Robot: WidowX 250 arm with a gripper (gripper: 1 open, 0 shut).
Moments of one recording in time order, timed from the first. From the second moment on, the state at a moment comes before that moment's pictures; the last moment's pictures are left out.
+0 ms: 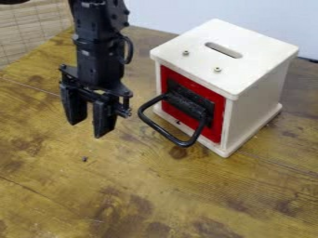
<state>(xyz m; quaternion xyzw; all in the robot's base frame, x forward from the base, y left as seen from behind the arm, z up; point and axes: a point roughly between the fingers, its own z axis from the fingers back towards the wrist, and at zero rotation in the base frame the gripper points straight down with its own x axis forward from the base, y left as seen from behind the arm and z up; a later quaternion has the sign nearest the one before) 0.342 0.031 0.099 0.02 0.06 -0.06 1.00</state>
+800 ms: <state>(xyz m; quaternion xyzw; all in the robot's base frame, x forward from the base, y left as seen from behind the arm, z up) 0.339 0.037 0.094 0.01 0.07 -0.06 1.00</state>
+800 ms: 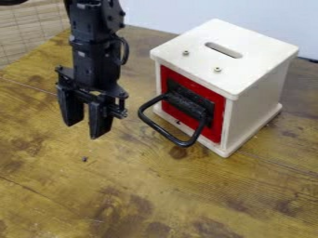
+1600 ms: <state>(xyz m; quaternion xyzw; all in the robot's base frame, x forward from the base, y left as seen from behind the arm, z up) 0.338 0.037 0.089 0.01 0.08 -0.06 0.99</state>
